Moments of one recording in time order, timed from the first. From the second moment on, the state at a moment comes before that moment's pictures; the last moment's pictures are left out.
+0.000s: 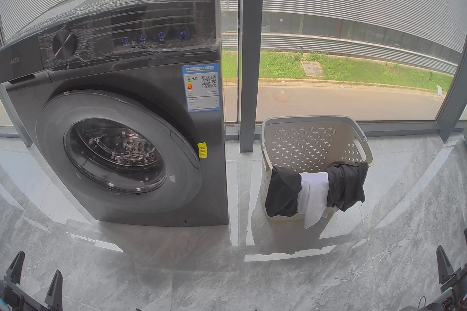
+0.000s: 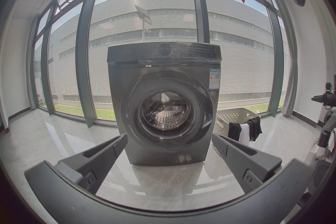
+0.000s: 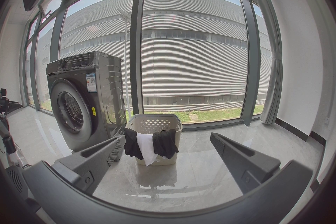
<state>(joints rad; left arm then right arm) 0.00 0.02 -0.02 0.00 0.00 0.00 0.00 0.02 -0.02 -0.01 -0.04 0.02</state>
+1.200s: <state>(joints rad) 0.00 0.02 -0.02 0.00 0.00 0.00 0.00 0.02 -0.02 -0.01 -0.04 0.02</state>
